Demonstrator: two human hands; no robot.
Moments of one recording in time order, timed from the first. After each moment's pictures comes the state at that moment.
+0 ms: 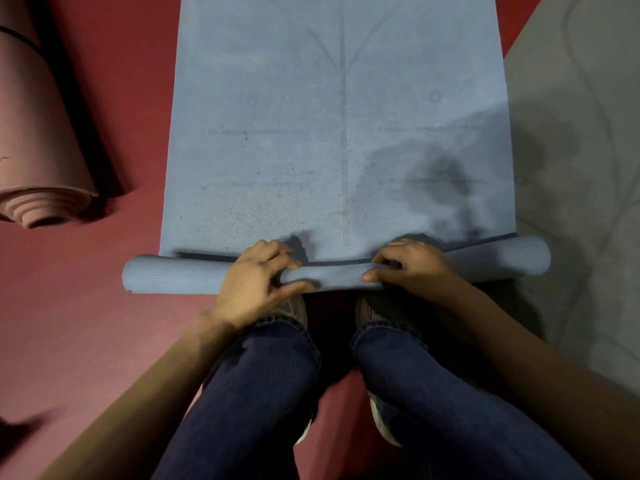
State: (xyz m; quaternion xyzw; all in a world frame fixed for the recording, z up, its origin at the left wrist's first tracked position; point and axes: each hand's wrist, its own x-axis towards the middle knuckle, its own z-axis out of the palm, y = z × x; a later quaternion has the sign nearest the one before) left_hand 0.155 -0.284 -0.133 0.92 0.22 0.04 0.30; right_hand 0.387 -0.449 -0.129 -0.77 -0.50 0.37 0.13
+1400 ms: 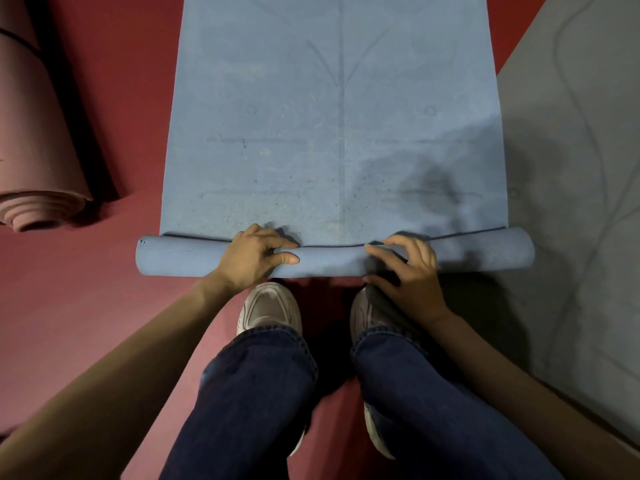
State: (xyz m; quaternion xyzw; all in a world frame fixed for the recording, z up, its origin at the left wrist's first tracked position) left_hand 0.184 -0.236 -0.168 0.89 0.27 -0.06 0.35; right_hand 0.370 -0.468 -0.173 -0.83 -0.51 0.06 0.24
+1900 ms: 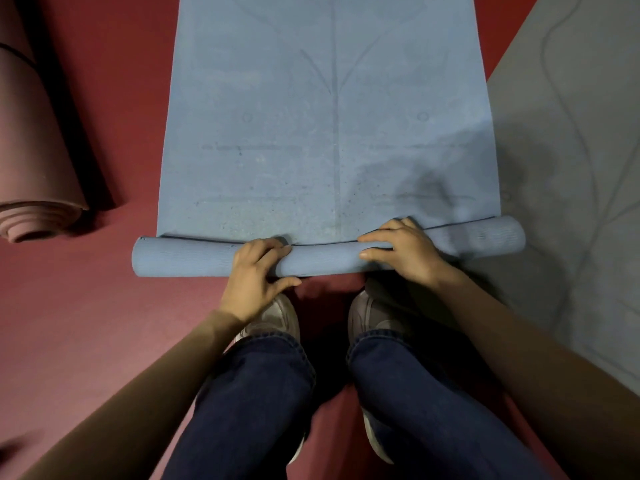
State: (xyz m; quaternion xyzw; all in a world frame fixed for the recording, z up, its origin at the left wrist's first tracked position) left_hand 0.169 -0.271 -0.182 0.92 0.25 0.12 0.26; right_hand 0.415 -0.425 -0.154 -0.82 -0.46 0.30 0.16
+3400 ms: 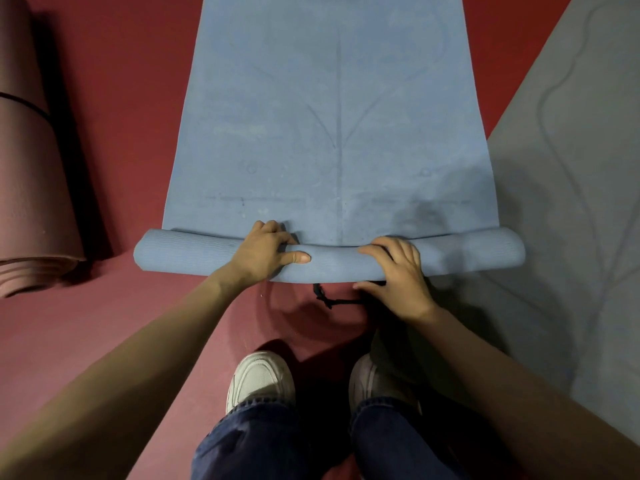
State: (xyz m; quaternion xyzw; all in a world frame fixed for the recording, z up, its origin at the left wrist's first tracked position) left_hand 0.270 -0.172 -0.162 0.89 0.29 -0.09 0.33; right_hand 0.433 -0.386 -0.171 -0.81 -0.53 0.12 0.22
